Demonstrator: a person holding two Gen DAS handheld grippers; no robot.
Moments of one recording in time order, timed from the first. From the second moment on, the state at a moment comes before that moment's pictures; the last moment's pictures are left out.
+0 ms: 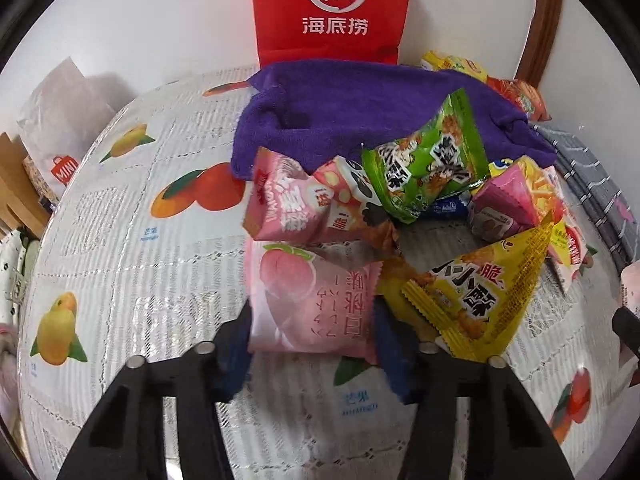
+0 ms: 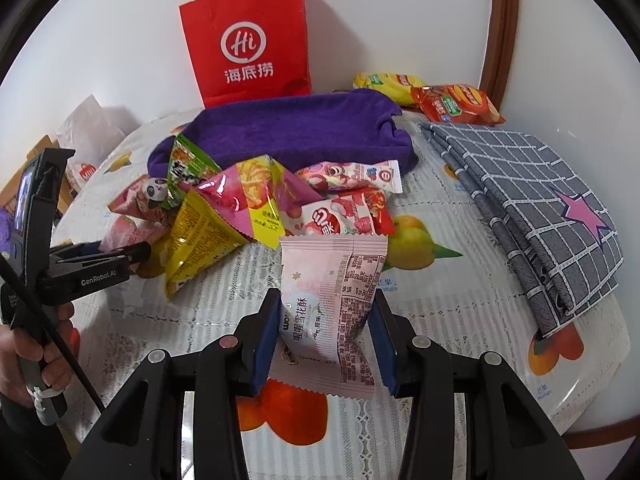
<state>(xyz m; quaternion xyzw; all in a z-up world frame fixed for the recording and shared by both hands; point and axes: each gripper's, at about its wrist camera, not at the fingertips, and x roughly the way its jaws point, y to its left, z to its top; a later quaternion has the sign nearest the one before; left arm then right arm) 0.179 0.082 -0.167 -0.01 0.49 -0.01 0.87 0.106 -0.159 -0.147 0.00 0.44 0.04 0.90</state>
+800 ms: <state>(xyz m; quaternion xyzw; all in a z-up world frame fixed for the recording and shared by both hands) 0.152 0.107 -0.079 -0.07 0.43 -0.04 0.90 0.115 -0.153 -0.080 -0.01 0.38 0.04 0.92</state>
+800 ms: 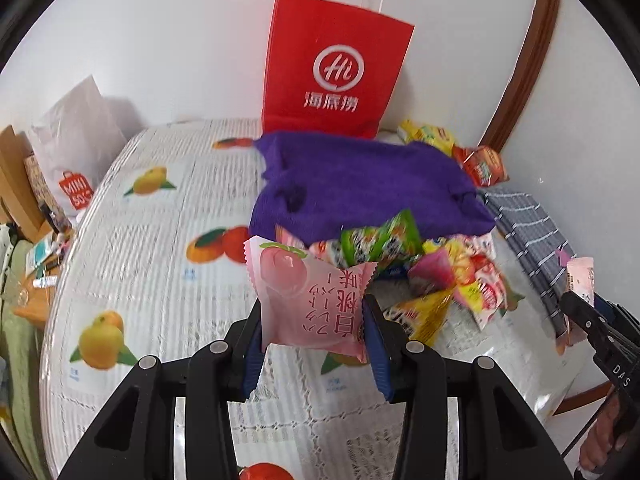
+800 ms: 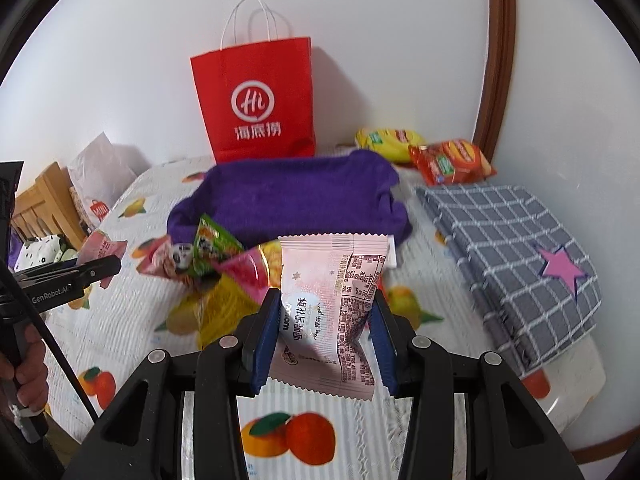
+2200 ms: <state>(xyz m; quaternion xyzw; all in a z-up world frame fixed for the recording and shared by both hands) 0.356 0.088 -0.045 -0.05 0.43 -0.02 0.90 0.381 -0.129 -0.055 0.01 0.42 0.13 0.90</state>
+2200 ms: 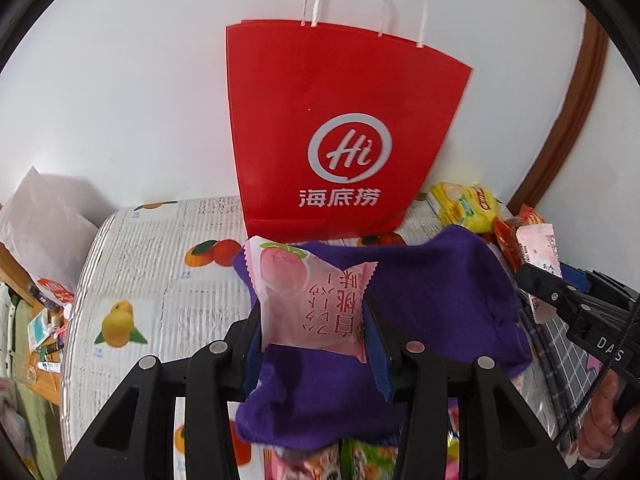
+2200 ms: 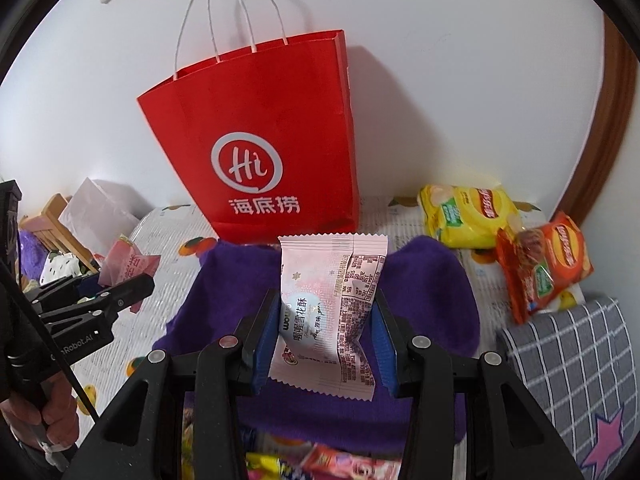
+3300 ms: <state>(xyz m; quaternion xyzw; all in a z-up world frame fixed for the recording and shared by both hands) 0.414 0.096 -0.147 -0.12 0.52 -0.05 0.84 0.461 -0.151 -0.173 -0.02 0.57 0.11 0.82</state>
